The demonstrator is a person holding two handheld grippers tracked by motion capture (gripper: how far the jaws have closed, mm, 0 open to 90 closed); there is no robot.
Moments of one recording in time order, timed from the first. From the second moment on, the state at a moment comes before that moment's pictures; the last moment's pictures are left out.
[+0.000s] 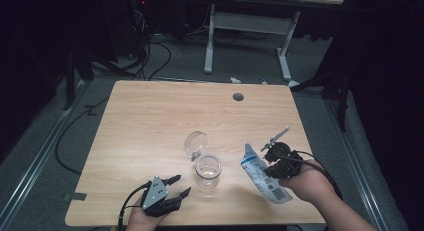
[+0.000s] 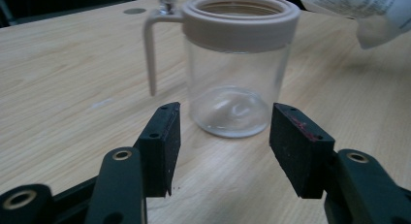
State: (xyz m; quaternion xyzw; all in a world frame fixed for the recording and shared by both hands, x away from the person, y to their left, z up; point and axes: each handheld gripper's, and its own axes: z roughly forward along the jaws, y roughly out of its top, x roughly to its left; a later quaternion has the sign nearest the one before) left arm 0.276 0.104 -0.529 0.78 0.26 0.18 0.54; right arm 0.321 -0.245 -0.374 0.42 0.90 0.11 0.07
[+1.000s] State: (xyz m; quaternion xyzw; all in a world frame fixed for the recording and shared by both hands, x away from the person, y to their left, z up) left arm 0.256 0.018 -0.519 0.80 0.17 0.13 0.57; right arm 0.316 -0.209 -0.351 0.43 0.89 0.11 0.07
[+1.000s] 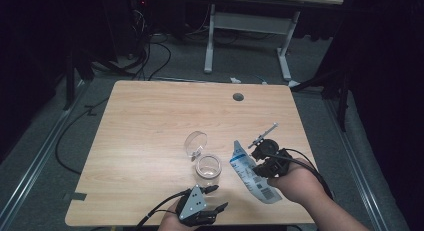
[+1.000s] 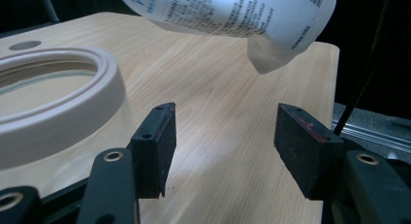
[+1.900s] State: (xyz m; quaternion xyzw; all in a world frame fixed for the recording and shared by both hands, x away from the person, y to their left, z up) left arm 0.253 -0.026 -0.526 0.80 0.14 0.13 0.57; right arm 0.312 -0.169 -0.342 0.40 0.91 0.12 0.06
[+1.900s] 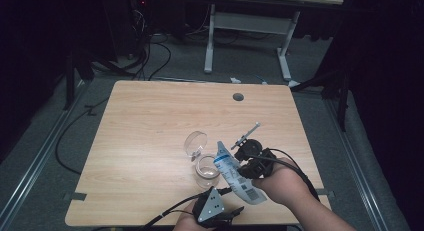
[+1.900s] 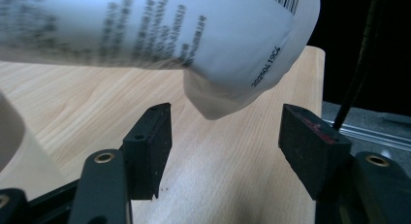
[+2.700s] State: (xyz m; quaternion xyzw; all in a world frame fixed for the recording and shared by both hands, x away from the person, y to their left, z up) left arm 0.251 -0.042 -0.517 0.80 0.16 0.17 0.55; right arm 0.311 -0.160 -0.339 0.39 0.91 0.13 0.06
